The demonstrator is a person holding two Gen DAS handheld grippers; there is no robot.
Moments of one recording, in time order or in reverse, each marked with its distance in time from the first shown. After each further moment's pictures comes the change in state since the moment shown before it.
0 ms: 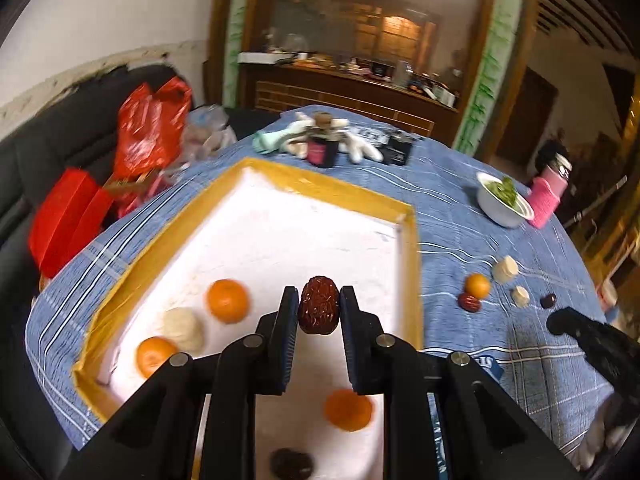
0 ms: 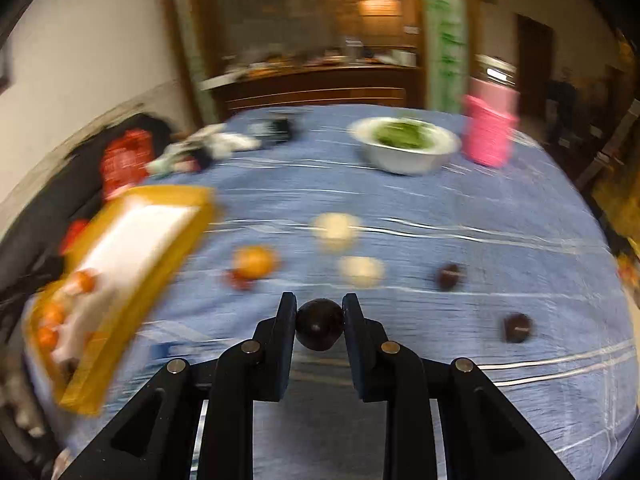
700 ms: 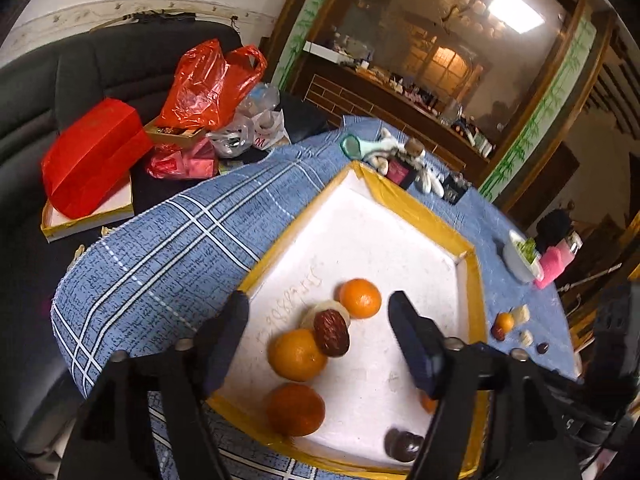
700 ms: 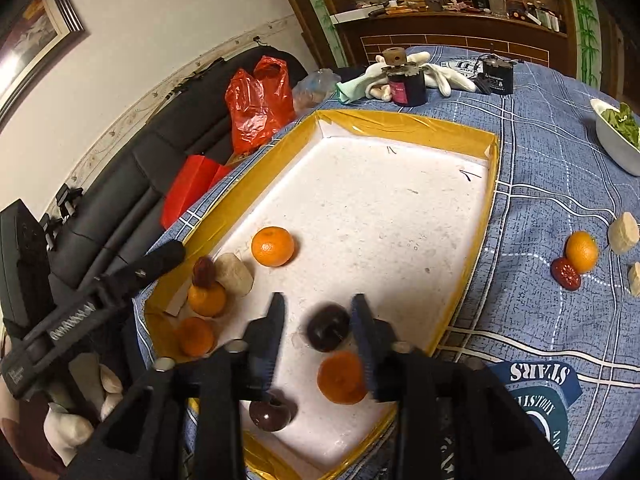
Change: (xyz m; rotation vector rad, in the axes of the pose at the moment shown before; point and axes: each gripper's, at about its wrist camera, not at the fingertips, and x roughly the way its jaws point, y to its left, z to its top) left arm -0.019 0.125 -0.008 -0.272 -0.013 -0.058; right arm 0.074 0.183 0.004 -0.071 0.209 0.361
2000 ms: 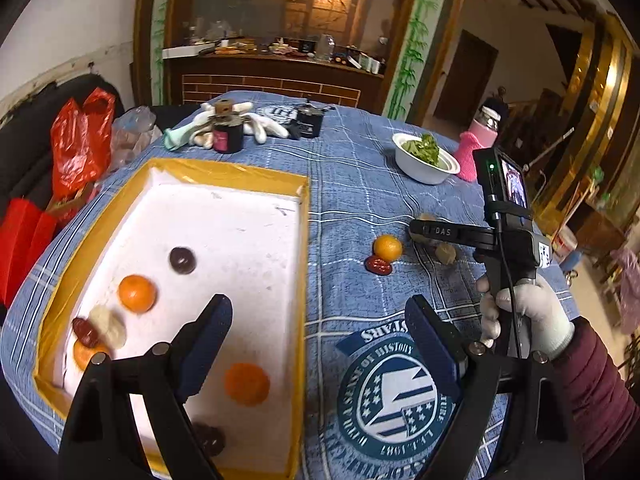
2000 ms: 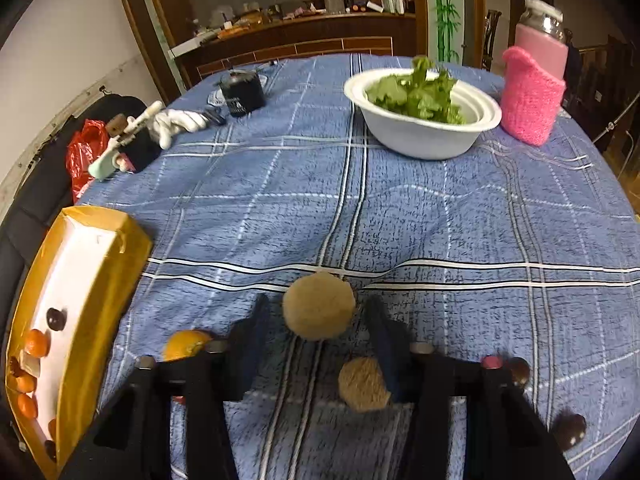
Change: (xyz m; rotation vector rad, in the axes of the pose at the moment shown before) left arm 0.025 -0.198 -0.055 0.454 0.138 -0.123; right arm -0.038 -0.237 0.036 0.220 -0.051 -0.407
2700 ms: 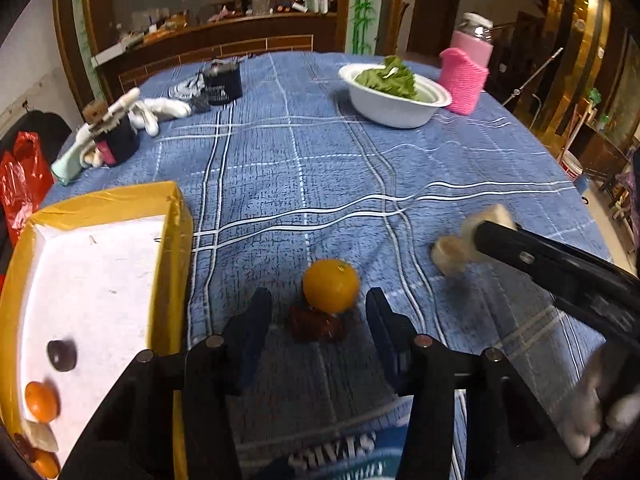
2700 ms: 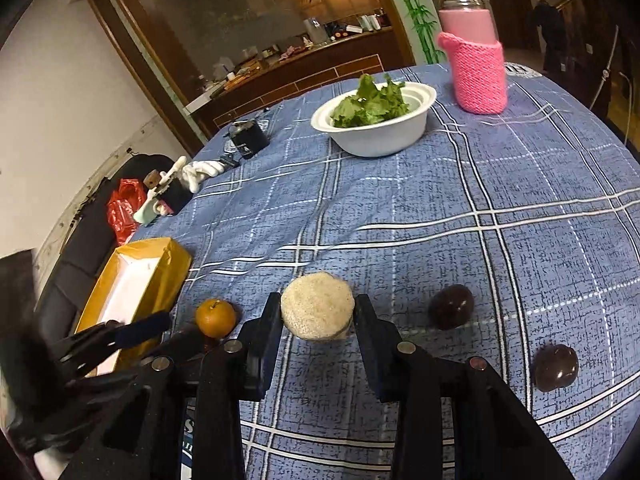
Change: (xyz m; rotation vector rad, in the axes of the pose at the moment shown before) left arm 0.146 -0.077 0.041 0.196 0.183 0.007; right arm -0.062 -0.050 -0.040 0.157 -0.138 0.185
